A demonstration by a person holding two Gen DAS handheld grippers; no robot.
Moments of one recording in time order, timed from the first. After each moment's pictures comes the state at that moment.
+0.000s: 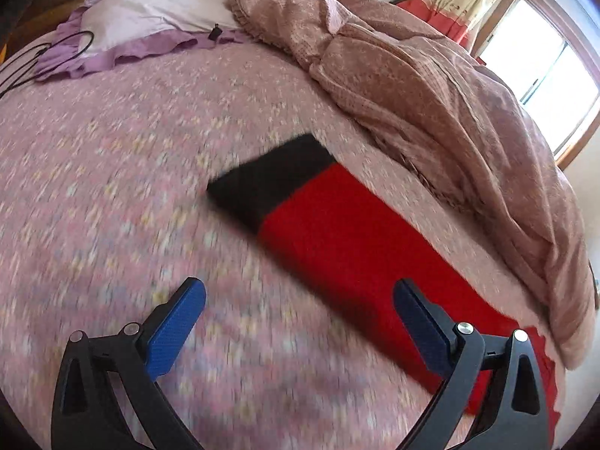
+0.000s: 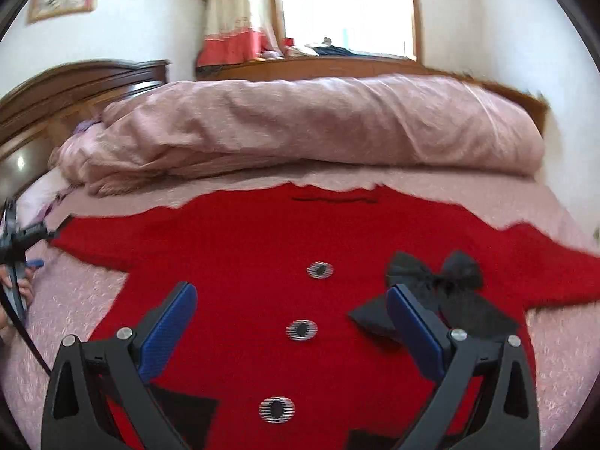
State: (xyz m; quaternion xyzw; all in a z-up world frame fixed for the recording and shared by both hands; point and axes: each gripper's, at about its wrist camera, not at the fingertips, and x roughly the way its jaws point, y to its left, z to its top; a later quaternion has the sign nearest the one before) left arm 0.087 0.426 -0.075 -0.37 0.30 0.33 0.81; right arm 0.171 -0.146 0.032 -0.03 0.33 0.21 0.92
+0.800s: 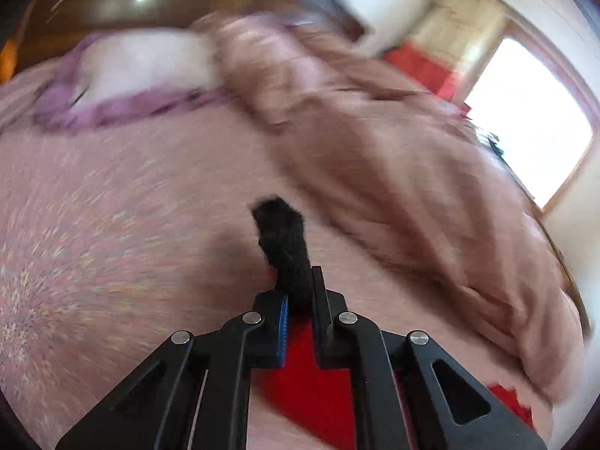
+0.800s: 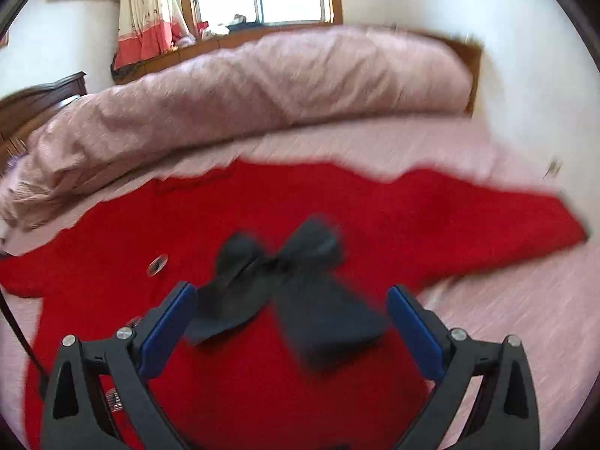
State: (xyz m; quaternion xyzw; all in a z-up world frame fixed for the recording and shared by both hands) left arm 0.123 0.400 -0.002 -0.35 0.21 0.33 0.85; right arm 0.230 -0.263 0.023 -0.01 0.37 0.07 0.92
